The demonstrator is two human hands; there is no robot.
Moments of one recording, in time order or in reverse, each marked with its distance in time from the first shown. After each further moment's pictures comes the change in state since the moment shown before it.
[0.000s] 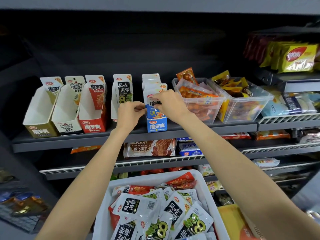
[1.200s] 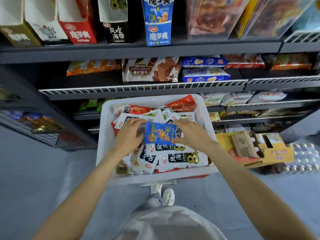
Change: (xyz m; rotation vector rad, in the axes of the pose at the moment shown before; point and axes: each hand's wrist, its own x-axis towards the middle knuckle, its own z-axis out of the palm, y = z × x) left_hand -0.287 -0.044 0.034 0.184 -0.563 -0.264; right_hand -0.287 -0.021 0.092 0.179 -0.704 0.098
